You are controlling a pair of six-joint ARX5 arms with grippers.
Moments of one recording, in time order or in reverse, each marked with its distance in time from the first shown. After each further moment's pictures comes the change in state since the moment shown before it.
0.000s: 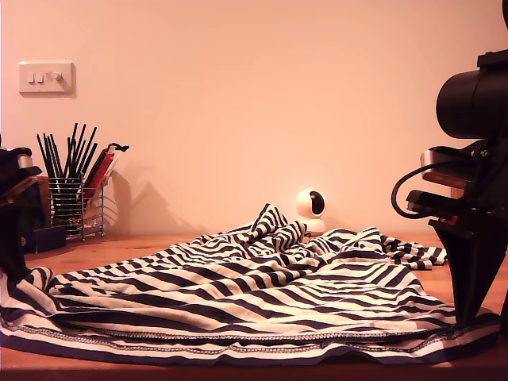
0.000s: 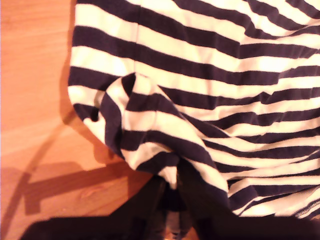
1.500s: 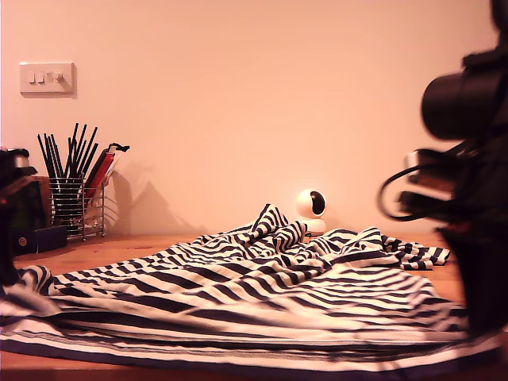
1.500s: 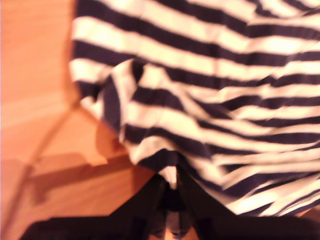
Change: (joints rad) left arm 0.000 -0.044 0.000 -0.077 -0.068 -0.001; right arm 0.062 -0.049 -0.007 -0.066 0.014 -0.027
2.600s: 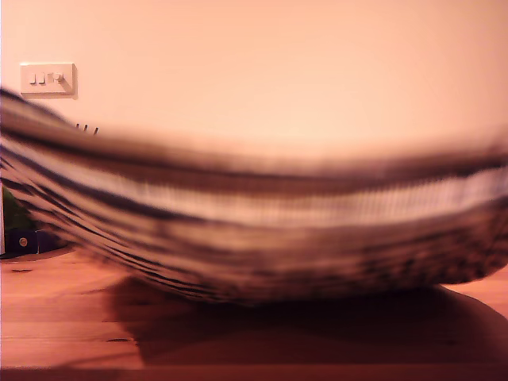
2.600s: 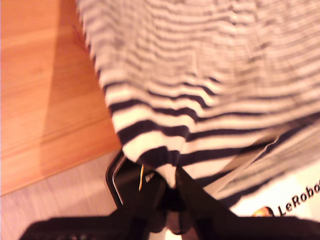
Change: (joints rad) left arm -0.114 -0.738 0.001 -0.468 -0.038 -0.064; right arm 0.000 -0.702 0.146 -0.579 0.045 -0.002
